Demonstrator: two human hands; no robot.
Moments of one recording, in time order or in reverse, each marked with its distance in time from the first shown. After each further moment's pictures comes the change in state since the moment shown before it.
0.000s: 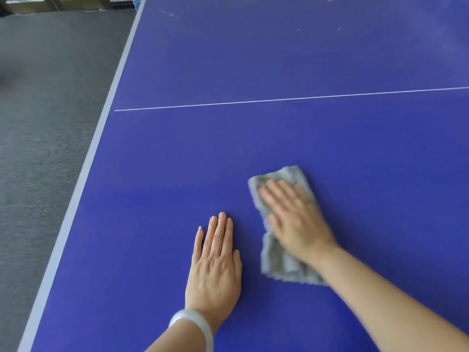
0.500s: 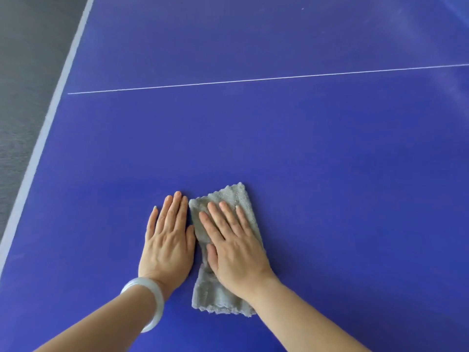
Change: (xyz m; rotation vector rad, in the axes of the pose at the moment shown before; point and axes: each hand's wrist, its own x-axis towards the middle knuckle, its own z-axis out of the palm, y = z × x) left_hand 0.002 -0.002 0.004 0.069 -0.012 -0.011; right_hand -0.078 -0.073 0.008 0.043 -0.053 0.008
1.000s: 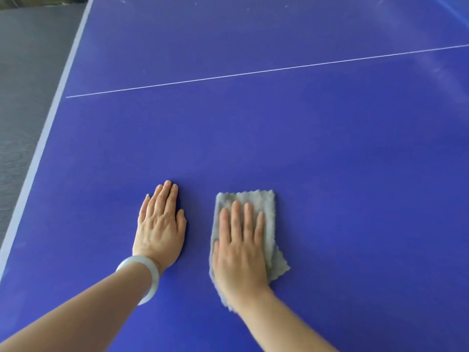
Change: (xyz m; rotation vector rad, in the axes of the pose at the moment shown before) left_hand -0.001 0.009 -0.003 -0.038 0.023 -0.078; right_hand -0.053 -0.014 0.000 -0.056 0.049 0.385
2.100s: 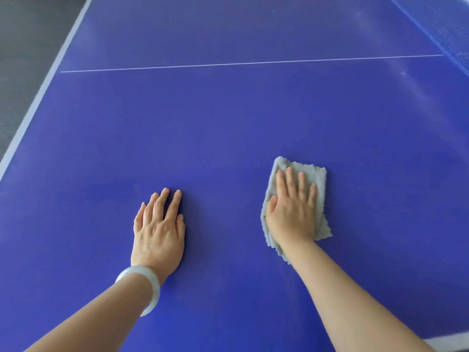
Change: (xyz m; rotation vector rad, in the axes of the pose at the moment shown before) left_hand -0.105 0.073 0.018 -0.046 0.027 -0.092; right_hand -0.016 0.159 -0.021 -0.055 0.023 0.238
